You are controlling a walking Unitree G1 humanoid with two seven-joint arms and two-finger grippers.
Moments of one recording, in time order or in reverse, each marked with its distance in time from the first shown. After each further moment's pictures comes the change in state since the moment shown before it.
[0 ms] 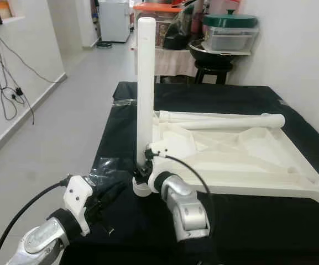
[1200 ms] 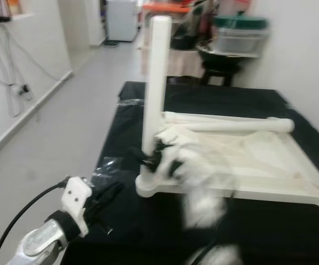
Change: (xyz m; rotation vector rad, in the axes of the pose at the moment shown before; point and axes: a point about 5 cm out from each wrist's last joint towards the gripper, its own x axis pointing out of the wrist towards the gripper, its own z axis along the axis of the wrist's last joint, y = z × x) left arm -0.001 -0.001 0.001 0.008 -0.006 0.006; right arm -0.014 -0.001 0.005 0.133 -0.102 -0.365
